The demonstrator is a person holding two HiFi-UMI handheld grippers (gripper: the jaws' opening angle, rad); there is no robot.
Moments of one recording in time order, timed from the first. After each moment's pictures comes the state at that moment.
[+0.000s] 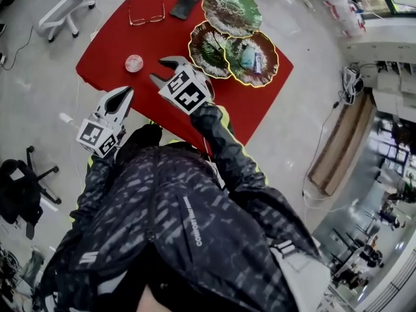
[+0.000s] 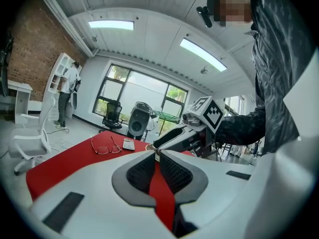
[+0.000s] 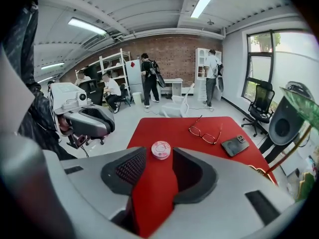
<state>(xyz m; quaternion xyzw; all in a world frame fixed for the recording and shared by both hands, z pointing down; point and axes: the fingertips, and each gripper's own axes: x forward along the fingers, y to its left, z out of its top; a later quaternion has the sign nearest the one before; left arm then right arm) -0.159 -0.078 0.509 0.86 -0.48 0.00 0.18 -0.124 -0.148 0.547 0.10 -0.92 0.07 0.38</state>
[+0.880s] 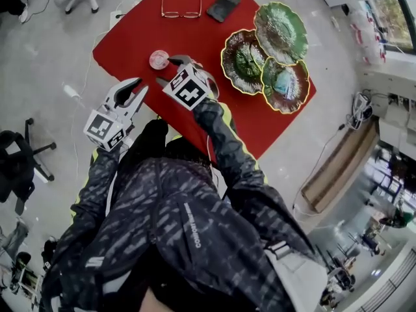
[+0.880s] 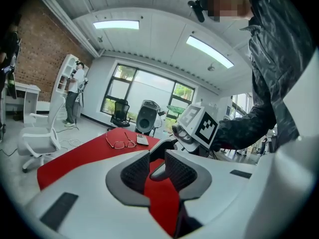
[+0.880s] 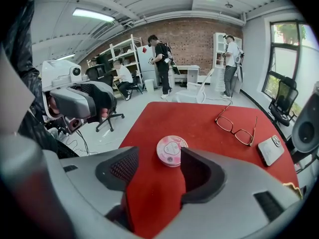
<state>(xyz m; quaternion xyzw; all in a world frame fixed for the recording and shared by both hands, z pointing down) -0.209 -0.092 0.547 0.84 -0.52 0.02 0.18 -0.195 -0.142 0.642 0.01 -0.90 0.06 0.44</state>
